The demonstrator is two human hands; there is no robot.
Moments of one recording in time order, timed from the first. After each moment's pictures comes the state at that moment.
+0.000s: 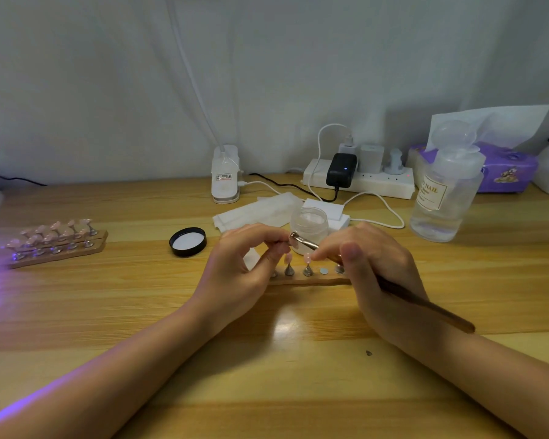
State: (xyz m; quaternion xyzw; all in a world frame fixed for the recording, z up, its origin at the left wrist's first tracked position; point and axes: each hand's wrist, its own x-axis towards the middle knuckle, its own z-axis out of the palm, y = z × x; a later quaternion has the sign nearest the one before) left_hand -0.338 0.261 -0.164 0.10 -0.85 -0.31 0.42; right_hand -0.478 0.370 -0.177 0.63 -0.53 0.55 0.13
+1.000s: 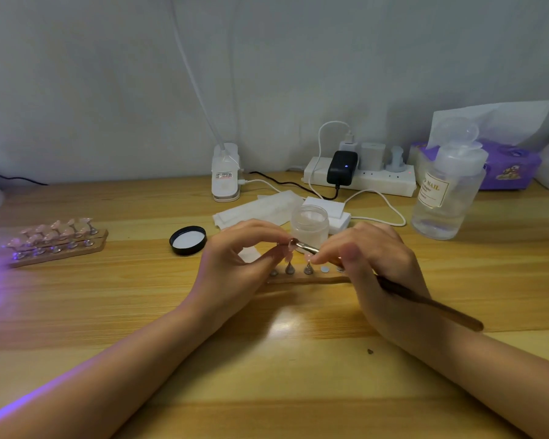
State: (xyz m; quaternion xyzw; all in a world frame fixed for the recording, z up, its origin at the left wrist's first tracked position) left_hand -0.340 0.255 -0.166 0.09 -0.83 -0.33 0.45; right_hand -0.477 0.373 -0.177 0.64 -0.54 0.53 0.16
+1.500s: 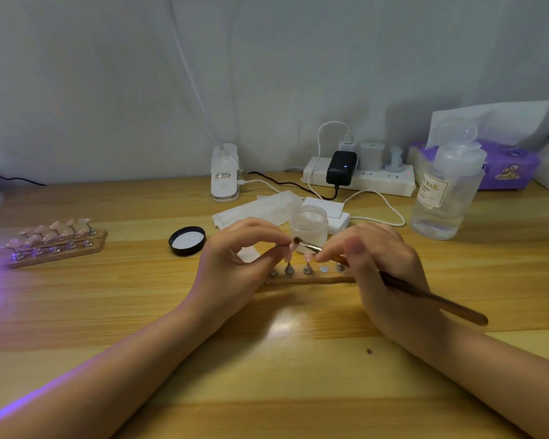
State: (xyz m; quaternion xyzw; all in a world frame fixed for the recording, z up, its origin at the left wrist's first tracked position) left_hand -0.339 0.254 -0.167 0.10 -0.83 -0.32 0.45; right_hand -0.477 0.373 -0.175 0.62 -0.54 0.55 0.14
